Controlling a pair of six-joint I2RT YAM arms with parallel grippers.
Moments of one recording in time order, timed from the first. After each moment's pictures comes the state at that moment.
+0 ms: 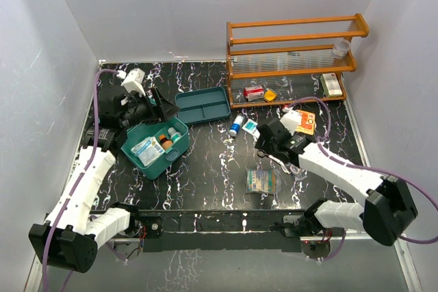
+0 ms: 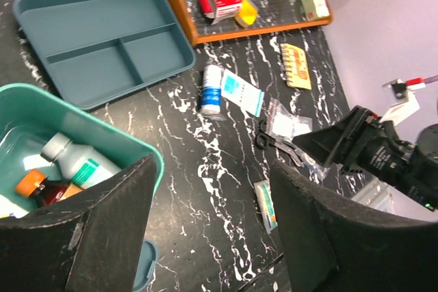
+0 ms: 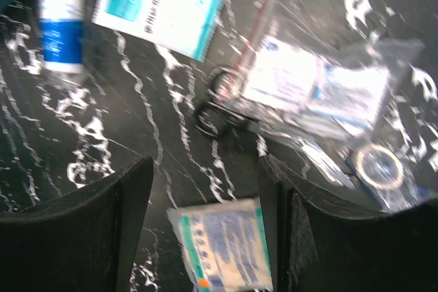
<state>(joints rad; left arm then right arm) -0.19 1.02 1.00 -0.40 0.41 -0.46 0.66 1.23 0.83 -0.58 0.47 0.90</state>
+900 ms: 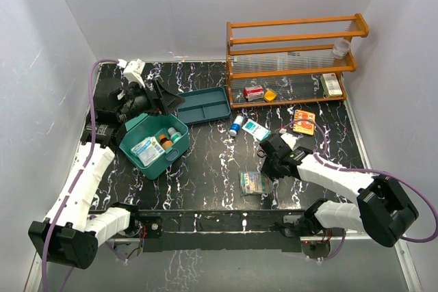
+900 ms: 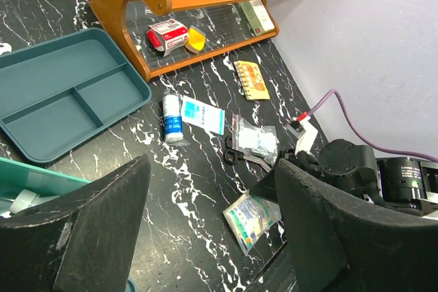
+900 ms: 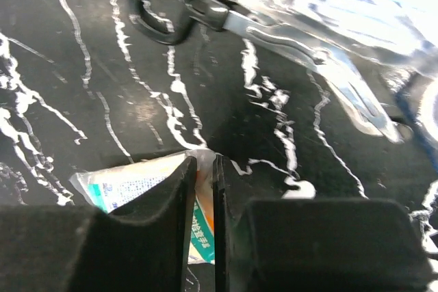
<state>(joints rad) -0.19 1.05 1.06 -0.27 0.57 -0.47 0.65 1.19 0.57 -0.52 0.21 0.99</state>
